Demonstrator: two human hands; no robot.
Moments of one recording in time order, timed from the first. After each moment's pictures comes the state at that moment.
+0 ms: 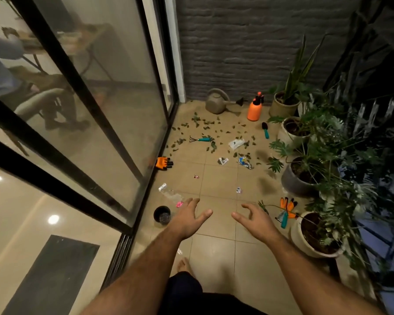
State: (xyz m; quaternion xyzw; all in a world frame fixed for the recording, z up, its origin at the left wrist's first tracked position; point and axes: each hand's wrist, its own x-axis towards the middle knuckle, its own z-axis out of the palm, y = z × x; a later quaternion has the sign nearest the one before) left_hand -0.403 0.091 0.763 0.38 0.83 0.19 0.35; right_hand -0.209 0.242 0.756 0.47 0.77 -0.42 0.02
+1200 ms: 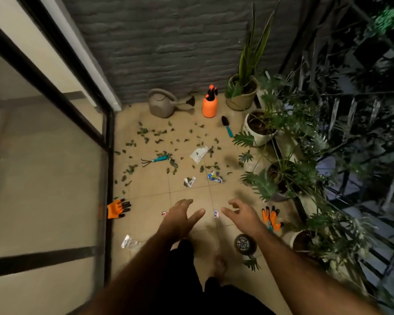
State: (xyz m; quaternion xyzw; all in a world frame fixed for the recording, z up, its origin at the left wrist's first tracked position) left_hand -0.598 0.506 0.716 0.47 0.77 0.12 0.42; right_hand -0.388 0.599 0.702 0.59 0.63 -0.50 0.00
